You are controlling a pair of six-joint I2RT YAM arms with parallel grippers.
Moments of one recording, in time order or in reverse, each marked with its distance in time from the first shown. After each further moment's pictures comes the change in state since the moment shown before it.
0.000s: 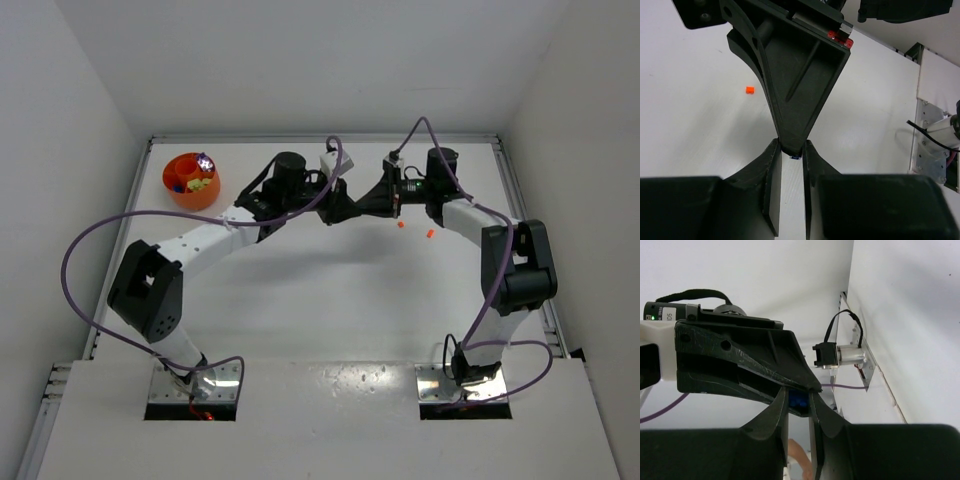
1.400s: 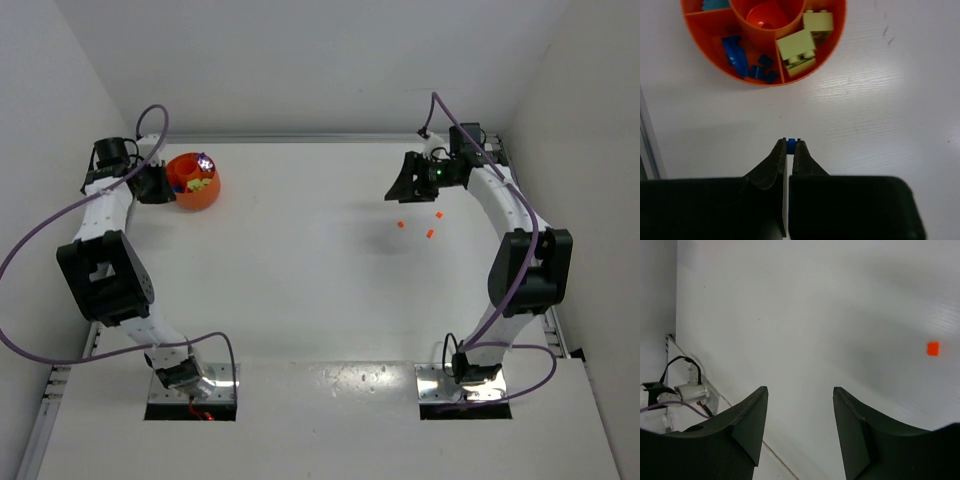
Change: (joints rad) left arm 0.957 0.038 0.152 -0.682 -0.181 0.364; right arm -0.113 -0.024 0.397 -1.017 0.608 -1.084
